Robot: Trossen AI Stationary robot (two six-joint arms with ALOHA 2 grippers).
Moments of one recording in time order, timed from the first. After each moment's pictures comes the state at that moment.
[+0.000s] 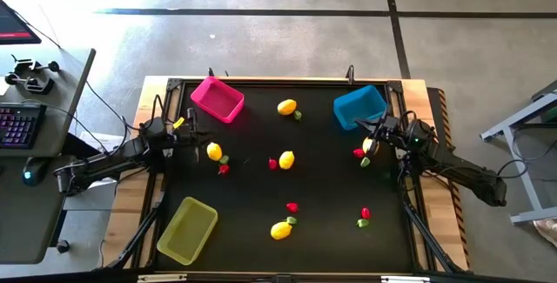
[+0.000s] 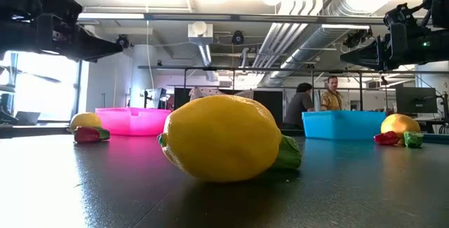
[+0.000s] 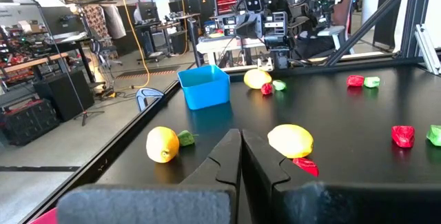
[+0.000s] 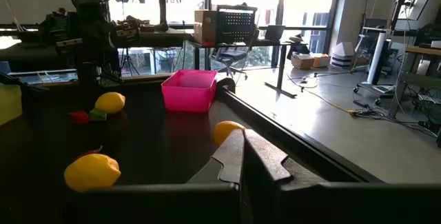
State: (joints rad) left arm 0.43 0.10 0.01 0.06 0.24 0.19; right arm -0.48 0.02 0.01 0.01 -0.03 -0.05
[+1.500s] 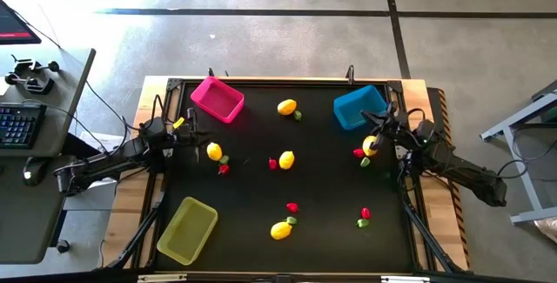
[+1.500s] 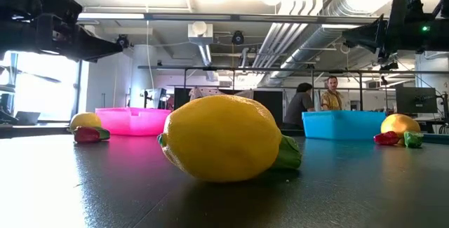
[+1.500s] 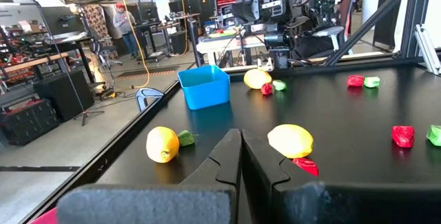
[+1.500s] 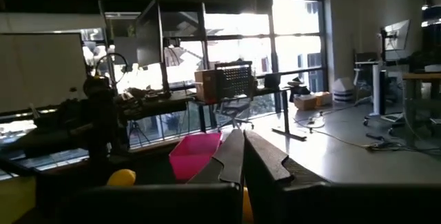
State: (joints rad) left arm 0.43 0.10 0.01 0.06 0.24 0.19; right arm -0.48 0.02 0.01 0.24 -0.01 0.10
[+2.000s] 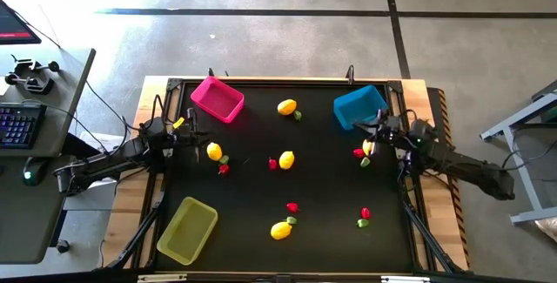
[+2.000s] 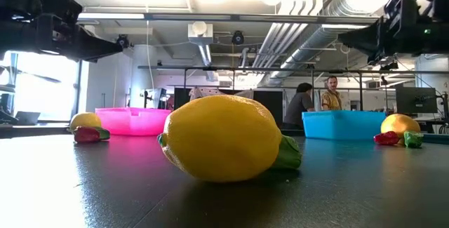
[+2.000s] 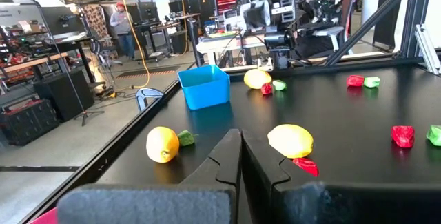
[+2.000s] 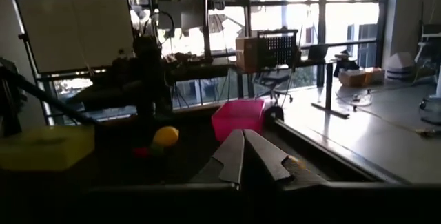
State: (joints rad) left arm 0.43 0.10 0.01 0.06 0.24 0.19; right arm -0.42 0.16 0.01 0.26 -0.13 0.07
